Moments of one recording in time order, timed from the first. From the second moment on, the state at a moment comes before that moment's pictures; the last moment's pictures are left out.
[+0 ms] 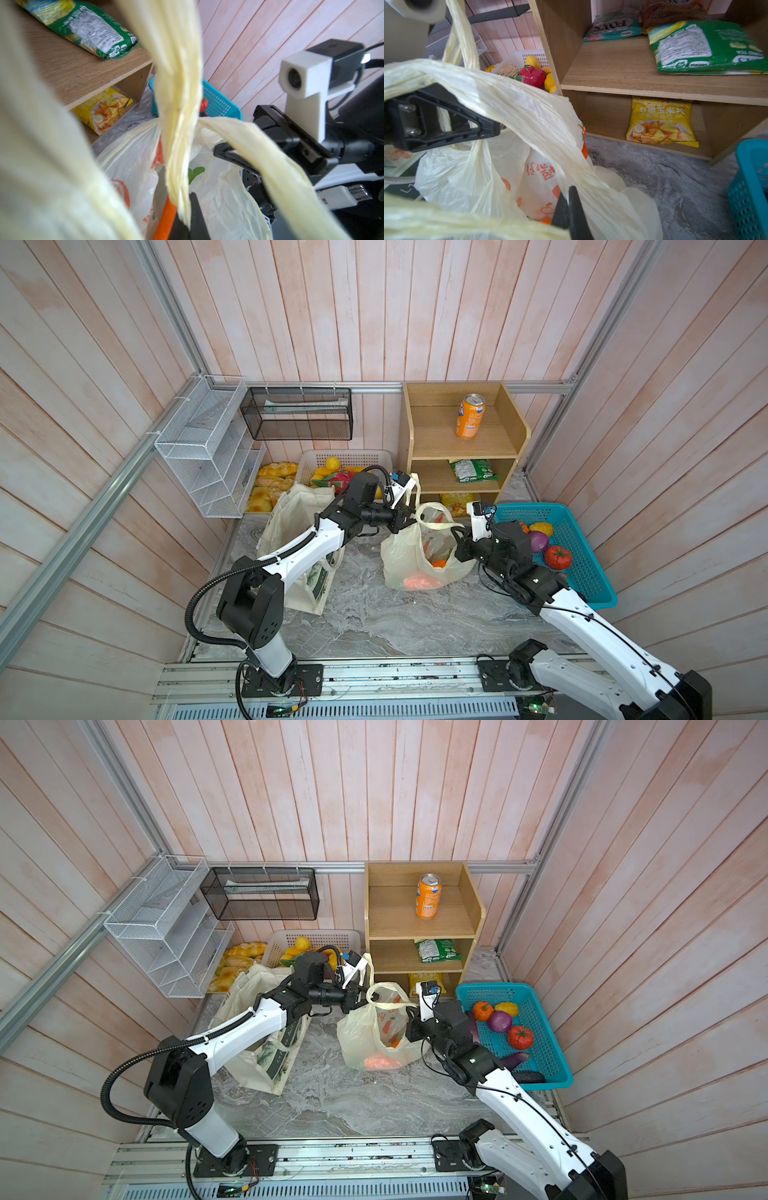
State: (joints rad) left arm -0.57 1.68 1.33 -0.09 0.82 -0.17; right arm 0.55 0.95 0.73 -0.17 0.01 0.25
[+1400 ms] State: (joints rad) left arm -0.57 1.69 1.38 -0.25 1.07 0.00; right arm 0.56 1.10 0.77 -0.10 0.06 0.33
